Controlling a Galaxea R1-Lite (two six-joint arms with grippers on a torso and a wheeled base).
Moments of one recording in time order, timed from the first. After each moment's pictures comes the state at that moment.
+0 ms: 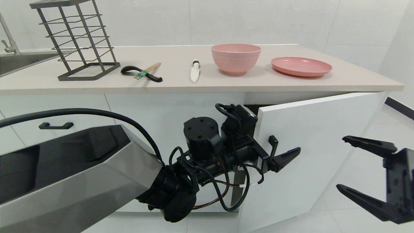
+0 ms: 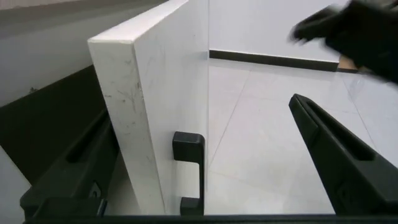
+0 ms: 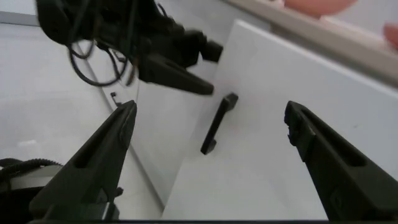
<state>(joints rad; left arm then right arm) -0.88 2.21 -1.07 -1.29 -0.36 0.00 0.00 1.38 -0.02 -1.45 1.00 -0.22</state>
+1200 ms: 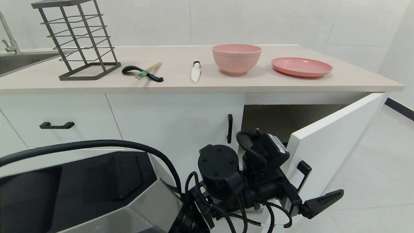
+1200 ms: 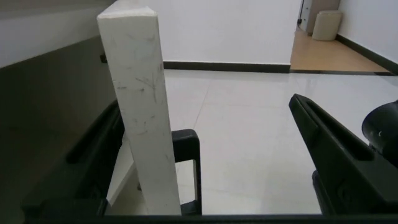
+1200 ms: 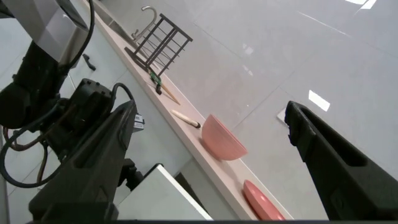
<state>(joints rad) -1.05 2.25 -1.00 -1.45 -0.40 0.00 -0.04 0.82 -0.21 -1.32 1.00 -0.23</state>
